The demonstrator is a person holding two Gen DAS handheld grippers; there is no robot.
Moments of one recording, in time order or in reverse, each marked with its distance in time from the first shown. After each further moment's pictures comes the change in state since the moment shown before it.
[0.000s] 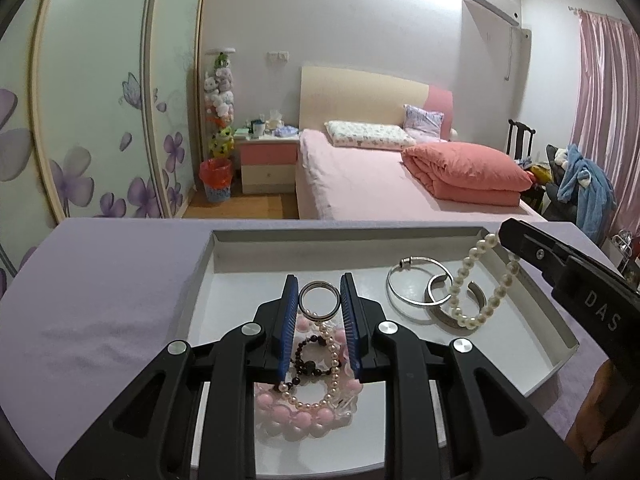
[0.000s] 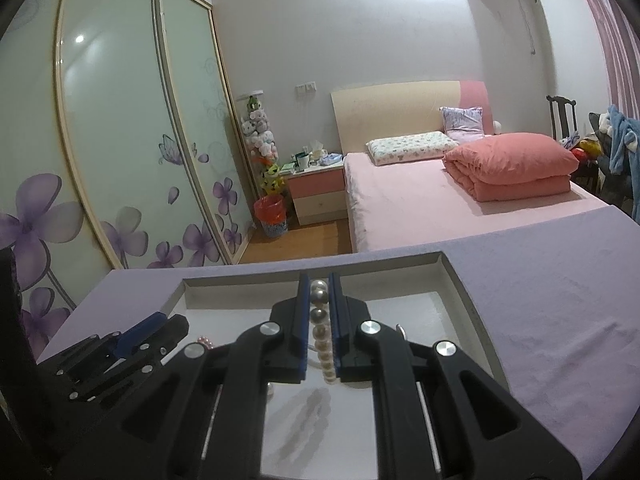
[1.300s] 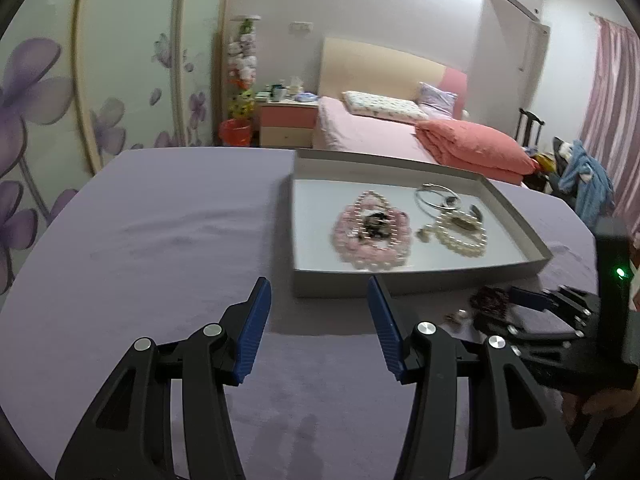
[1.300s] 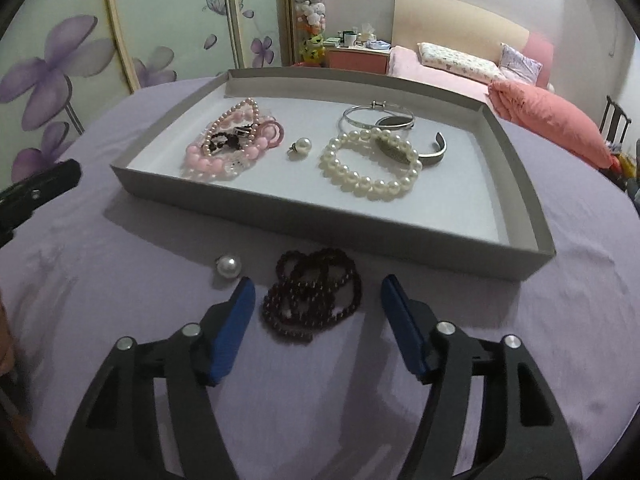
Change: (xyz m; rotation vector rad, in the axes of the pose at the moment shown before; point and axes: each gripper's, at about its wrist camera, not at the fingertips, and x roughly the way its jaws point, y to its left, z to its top) left arm -0.093 0.058 -0.058 -0.056 0.111 0.009; right arm -0.033 0.025 -0.096 -0.286 0.442 0.036
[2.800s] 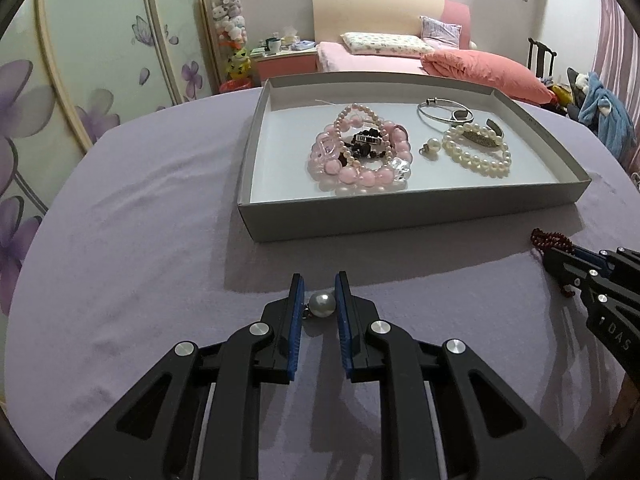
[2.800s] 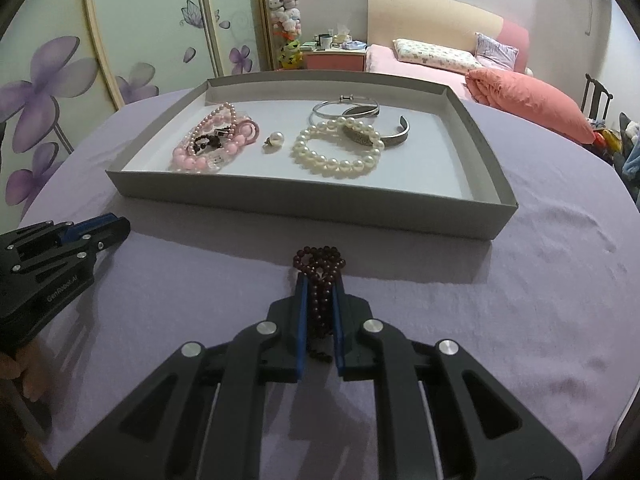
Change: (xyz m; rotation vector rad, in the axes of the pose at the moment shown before) left arm 0.045 -0.030 -0.023 0.110 0.206 0.101; right arm -0.022 -0.016 -0.026 0.094 -0.007 -0.032
